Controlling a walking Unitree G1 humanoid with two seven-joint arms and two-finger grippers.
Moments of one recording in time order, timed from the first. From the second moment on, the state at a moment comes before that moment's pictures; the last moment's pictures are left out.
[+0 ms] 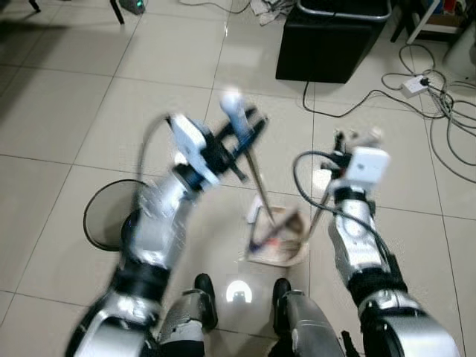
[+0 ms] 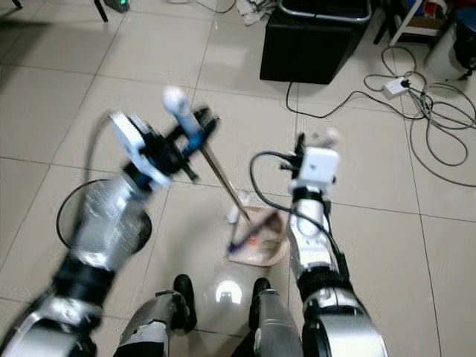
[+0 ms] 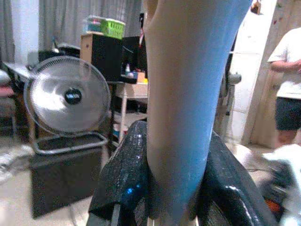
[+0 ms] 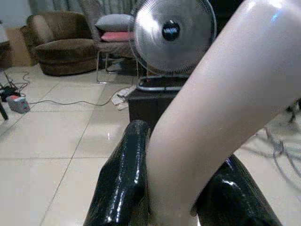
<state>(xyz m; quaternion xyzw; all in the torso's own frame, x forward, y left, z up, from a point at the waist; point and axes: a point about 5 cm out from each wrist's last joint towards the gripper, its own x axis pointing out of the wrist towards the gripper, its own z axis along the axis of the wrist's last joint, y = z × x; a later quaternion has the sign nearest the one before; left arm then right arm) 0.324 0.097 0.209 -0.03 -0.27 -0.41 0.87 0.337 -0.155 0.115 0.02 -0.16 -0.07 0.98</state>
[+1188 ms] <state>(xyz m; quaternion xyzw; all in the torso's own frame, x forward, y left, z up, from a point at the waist) 0.307 0.196 0.127 0.00 -0.04 -0.09 1.00 0.288 -0.196 0.213 0.09 -0.20 -0.08 0.97</state>
